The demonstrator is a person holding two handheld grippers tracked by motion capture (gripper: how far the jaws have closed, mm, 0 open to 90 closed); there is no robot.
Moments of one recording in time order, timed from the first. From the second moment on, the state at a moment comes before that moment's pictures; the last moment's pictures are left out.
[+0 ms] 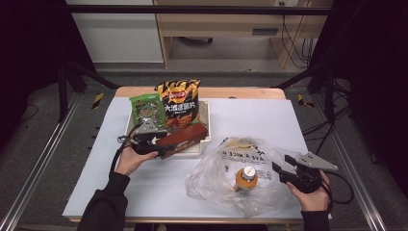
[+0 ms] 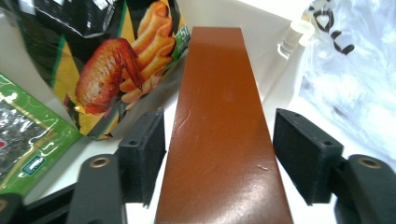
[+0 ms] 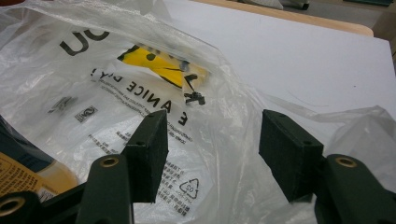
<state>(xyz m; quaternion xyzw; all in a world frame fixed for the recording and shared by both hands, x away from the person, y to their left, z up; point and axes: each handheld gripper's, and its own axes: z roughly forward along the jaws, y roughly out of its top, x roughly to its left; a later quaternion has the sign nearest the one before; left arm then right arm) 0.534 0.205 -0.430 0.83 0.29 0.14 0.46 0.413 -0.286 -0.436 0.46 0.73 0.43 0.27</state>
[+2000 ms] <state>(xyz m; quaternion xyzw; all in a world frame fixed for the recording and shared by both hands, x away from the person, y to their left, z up) 0.496 0.204 -0.459 0.80 0.39 0.19 0.42 0.414 -0.281 -0.438 0.45 0.74 0.43 0.26</state>
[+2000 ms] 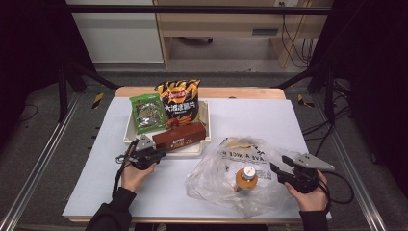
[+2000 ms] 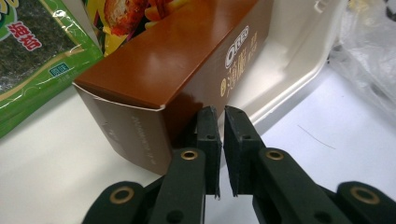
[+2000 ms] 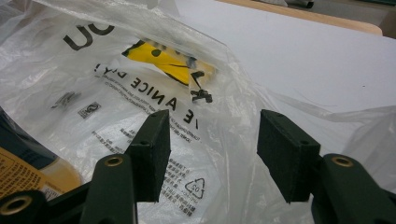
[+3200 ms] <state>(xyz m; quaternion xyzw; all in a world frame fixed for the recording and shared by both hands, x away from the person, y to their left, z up) 0.514 0.222 -0.450 0.76 0.44 0.26 0.41 0.414 -0.282 -0.438 0.45 0.74 0.43 0.26</state>
